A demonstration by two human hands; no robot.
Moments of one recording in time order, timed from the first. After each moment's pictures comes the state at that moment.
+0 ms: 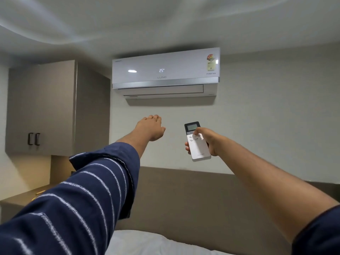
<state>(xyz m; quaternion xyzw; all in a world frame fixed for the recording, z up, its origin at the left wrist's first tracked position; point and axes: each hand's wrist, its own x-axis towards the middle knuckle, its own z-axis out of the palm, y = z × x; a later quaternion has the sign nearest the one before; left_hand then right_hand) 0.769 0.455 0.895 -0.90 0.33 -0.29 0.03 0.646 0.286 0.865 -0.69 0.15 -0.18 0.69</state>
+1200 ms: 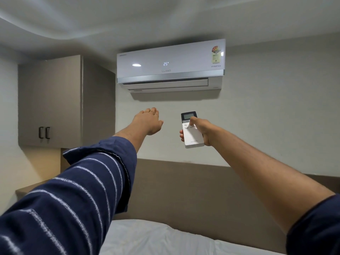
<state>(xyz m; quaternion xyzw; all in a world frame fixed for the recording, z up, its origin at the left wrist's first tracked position) 0.756 0.484 0.890 -0.91 0.30 -0.29 0.04 0.646 0.325 0.870 -0.69 0.10 -0.19 0.69</state>
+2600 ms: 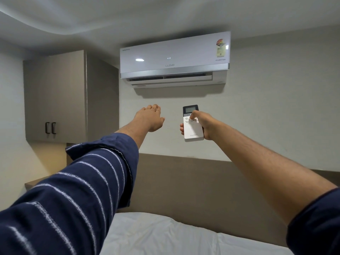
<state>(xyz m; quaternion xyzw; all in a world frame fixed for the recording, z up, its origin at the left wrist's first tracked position) 0.756 0.494 0.882 -0.91 0.30 -0.28 0.03 0.646 0.339 0.870 -0.67 0.09 -0.20 0.71</state>
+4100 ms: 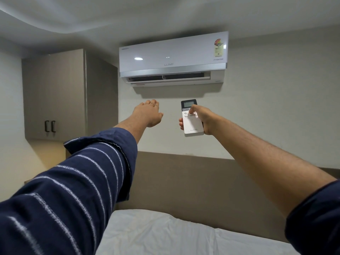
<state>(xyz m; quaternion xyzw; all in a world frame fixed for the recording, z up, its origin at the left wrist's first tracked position) 0.740 0.509 0.888 -0.91 0.30 -0.30 0.03 0.624 0.353 0.878 -0.68 0.09 -0.20 0.70</state>
